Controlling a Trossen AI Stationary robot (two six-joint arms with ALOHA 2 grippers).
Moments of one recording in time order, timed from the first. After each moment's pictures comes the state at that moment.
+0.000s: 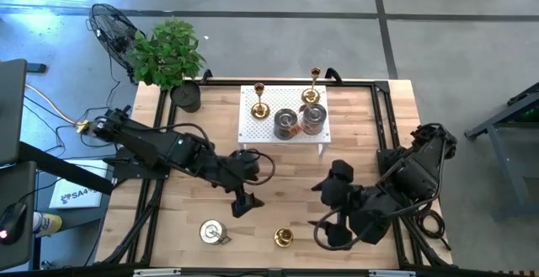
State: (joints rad) left arm -0.39 1.58 1.73 -0.89 -0.12 -0.77; right arm 0.71 1.78 2.24 -1.34 0.50 0.76
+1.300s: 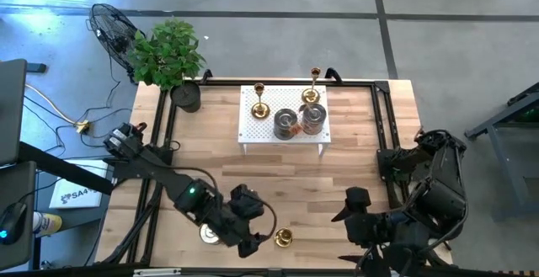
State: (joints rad) left arm -0.62 1.75 1.73 -0.75 -0.37 -0.84; right arm 0.90 1.78 2.24 -1.37 0.42 0.71
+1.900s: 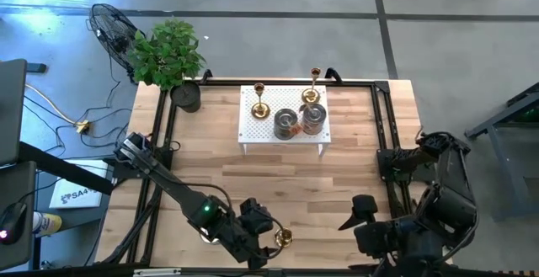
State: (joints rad) left arm -0.65 1.88 1.73 -0.61 -0.39 -0.85; right arm 0.96 1.78 2.24 -1.36 0.42 0.71
